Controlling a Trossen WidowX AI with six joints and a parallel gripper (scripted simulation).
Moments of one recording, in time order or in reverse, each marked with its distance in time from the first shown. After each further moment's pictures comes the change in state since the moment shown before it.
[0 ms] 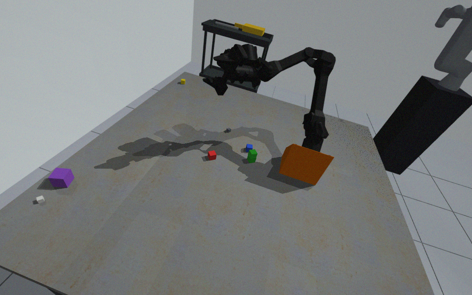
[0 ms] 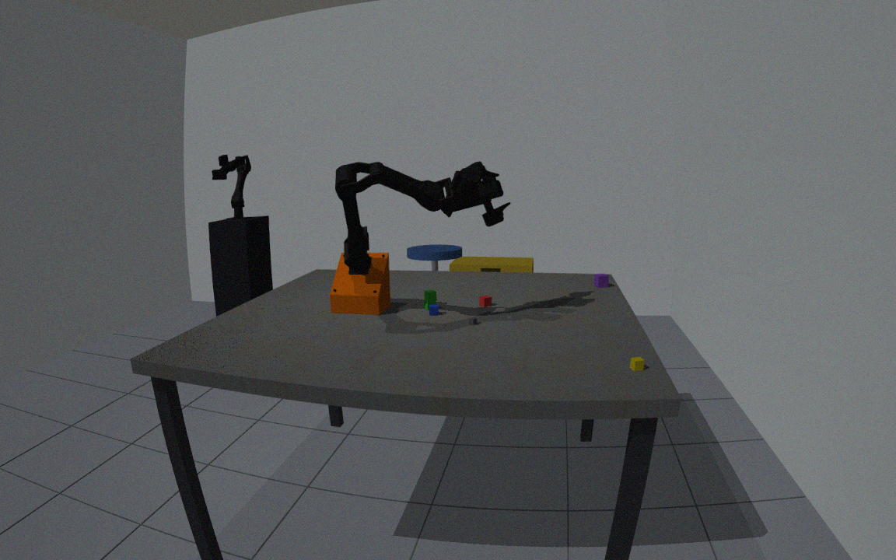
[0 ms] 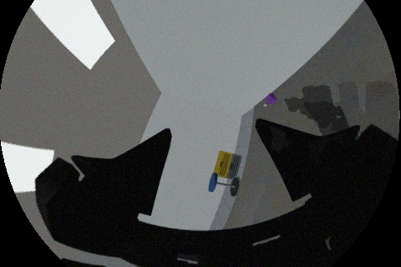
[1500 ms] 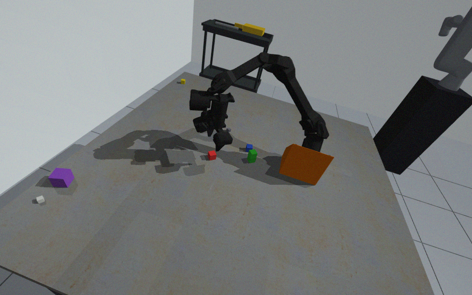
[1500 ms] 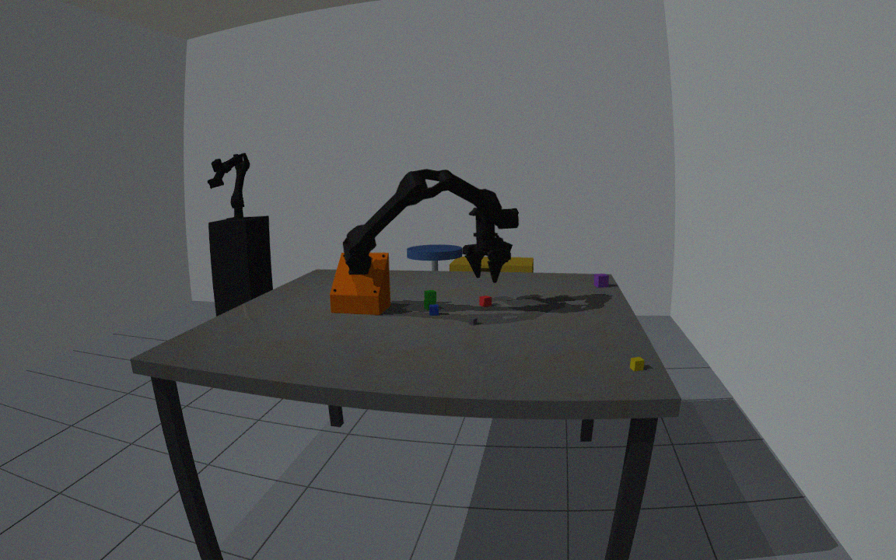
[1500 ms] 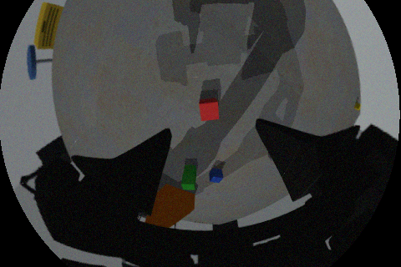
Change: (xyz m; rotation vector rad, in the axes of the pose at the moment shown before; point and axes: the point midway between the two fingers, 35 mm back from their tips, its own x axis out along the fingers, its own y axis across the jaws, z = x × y) arm -0.026 -0.204 -0.139 -0.778 1.369 -1.112
